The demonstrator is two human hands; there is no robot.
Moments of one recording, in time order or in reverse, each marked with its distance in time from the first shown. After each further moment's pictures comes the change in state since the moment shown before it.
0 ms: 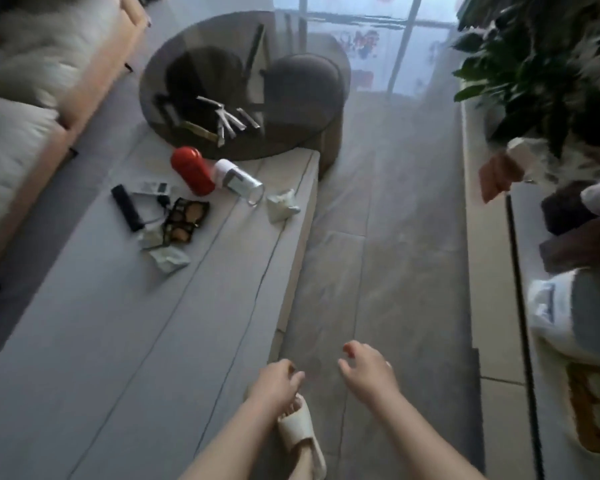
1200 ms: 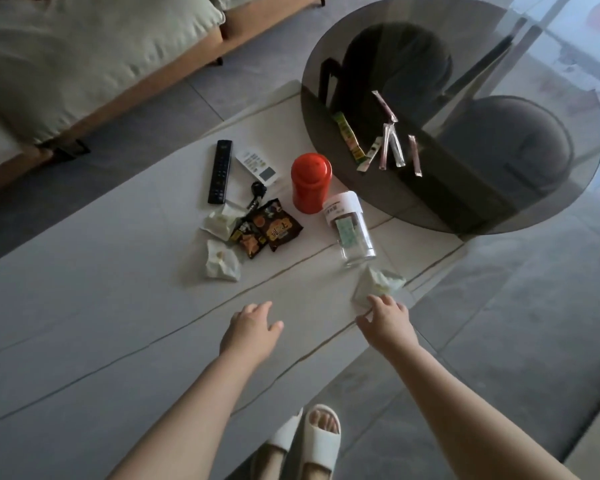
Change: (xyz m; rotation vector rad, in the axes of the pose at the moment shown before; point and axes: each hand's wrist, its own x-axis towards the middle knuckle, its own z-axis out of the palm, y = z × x) left_hand 0.195 -0.049 -0.203 -0.416 0.368 -0.367; right_hand 0.330 -0.225 -0.082 -0.497 -0.099 -0.395
